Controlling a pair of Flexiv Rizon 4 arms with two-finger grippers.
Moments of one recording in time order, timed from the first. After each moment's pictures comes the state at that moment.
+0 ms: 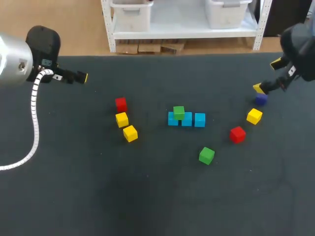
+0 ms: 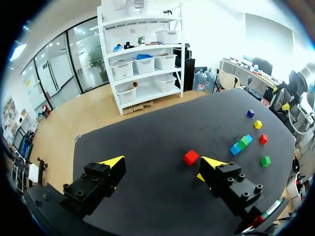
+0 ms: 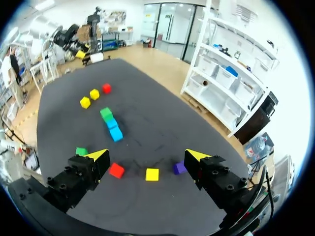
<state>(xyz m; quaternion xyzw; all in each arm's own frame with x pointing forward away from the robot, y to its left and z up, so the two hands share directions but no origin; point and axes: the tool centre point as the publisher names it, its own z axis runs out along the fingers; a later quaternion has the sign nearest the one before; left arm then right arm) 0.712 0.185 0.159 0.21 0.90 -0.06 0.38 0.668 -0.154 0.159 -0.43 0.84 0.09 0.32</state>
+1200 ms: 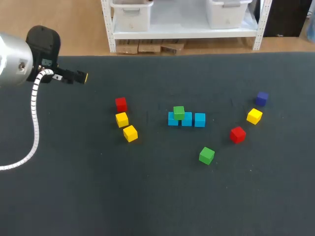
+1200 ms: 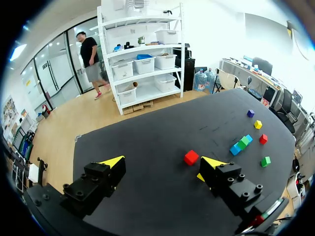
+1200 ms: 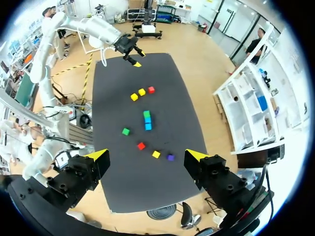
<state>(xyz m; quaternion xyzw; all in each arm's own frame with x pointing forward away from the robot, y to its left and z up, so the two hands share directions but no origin) 0.712 0.184 0.159 0.21 0.90 -0.06 0.38 0.630 -0.147 0.457 -0.62 0.76 0.10 0.15</state>
